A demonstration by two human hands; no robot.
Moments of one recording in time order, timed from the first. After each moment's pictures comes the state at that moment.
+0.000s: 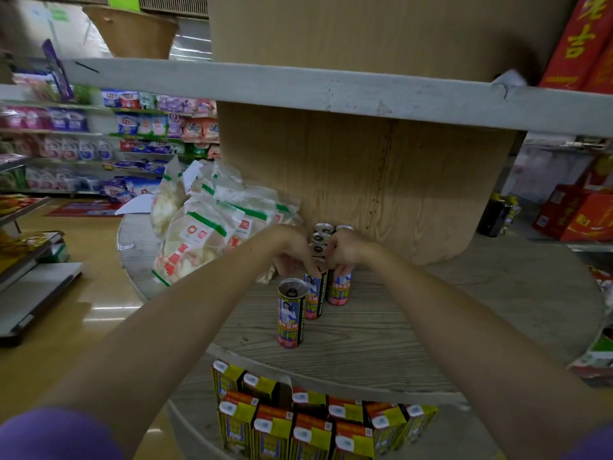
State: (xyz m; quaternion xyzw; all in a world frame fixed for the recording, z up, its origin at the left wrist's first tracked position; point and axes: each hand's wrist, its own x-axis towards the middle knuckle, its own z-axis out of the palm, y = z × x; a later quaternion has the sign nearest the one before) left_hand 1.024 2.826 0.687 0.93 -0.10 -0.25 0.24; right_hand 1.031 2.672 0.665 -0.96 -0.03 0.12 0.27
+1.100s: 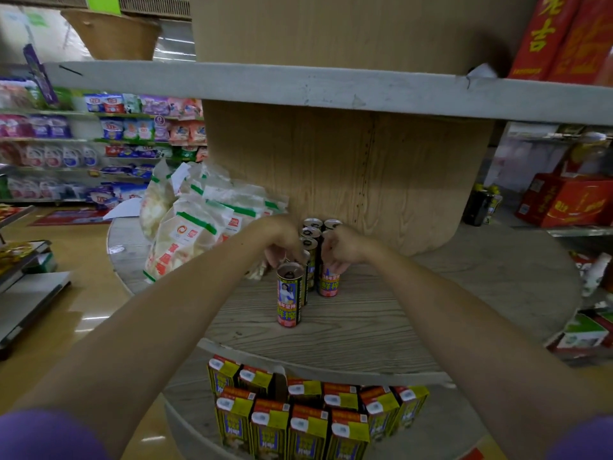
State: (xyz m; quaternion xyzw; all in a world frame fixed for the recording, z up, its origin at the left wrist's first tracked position) left_hand 1.021 2.823 0.695 0.96 -0.11 -0.17 0.17; right_hand 1.005 2.655 0.660 -0.93 -0.02 0.11 0.34
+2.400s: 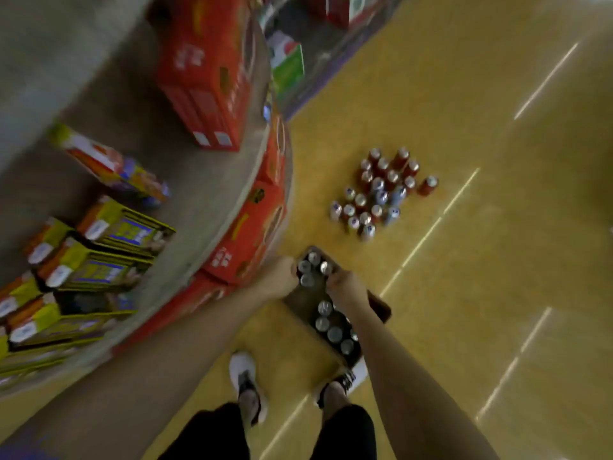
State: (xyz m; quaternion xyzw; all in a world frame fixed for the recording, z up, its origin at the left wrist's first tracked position) left_hand 0.697 2.310 0.160 0.85 -0.34 -0.41 0.05; right_hand 0.548 2.217 0.131 -0.66 0.53 0.13 0.53
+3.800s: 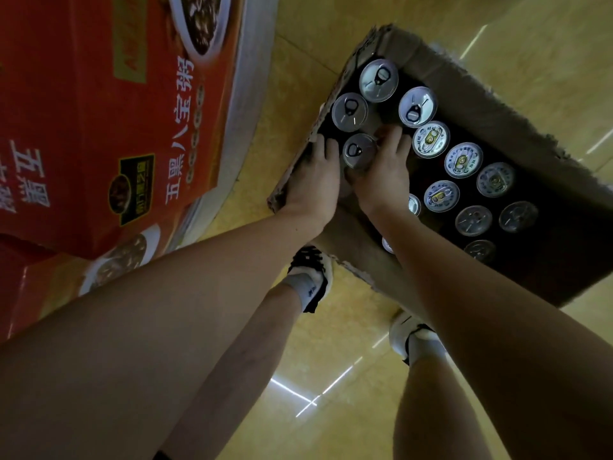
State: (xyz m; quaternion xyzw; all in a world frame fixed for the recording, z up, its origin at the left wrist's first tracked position) left_hand 0.754 2.344 -0.362 0.83 -0.47 -0.28 -0.14; right_hand 0.660 2.287 -0.403 -0.67 0.58 0.03 0.46
